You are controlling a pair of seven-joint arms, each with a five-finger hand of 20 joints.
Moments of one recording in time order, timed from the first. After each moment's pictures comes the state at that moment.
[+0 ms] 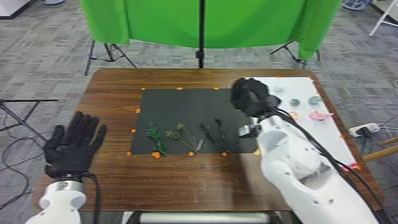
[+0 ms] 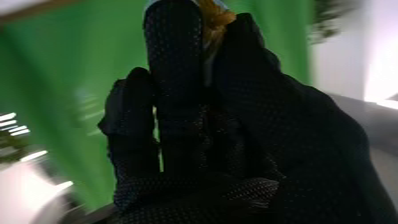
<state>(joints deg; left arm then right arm) 125.2 -64.7 -94.7 -121.9 -4.0 11.5 23.6 -82.6 -61.0 59.6 -112.3 -137.1 -0.4 22.9</state>
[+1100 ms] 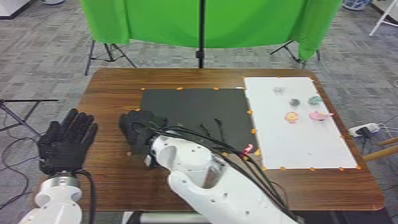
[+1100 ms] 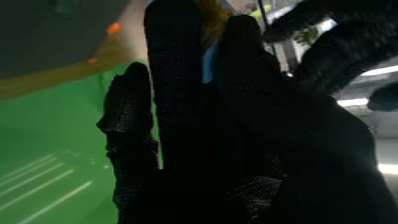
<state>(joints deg) 123.4 -60.2 -93.4 -119.8 0.6 15.3 27.6 -70.5 -86.9 37.0 -91.2 -141.3 -11.4 14.2</state>
